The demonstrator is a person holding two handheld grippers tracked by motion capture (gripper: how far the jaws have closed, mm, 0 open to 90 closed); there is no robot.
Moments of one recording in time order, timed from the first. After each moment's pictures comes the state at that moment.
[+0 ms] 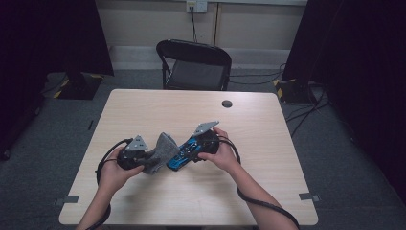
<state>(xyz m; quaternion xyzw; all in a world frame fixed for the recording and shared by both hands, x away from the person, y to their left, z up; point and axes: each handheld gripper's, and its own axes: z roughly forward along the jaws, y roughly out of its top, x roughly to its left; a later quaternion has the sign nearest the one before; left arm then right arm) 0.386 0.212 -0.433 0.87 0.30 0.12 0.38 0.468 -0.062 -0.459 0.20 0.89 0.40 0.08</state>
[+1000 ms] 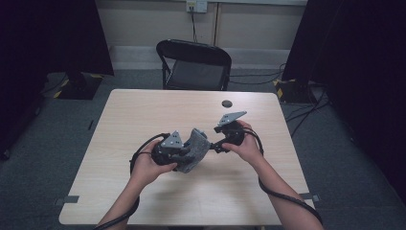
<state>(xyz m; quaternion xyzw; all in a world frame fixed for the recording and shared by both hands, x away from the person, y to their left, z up) 0.394 0.117 -0.410 0.88 0.20 0.09 0.41 0.482 -0.133 -0.430 0.23 0.88 0.42 0.07</state>
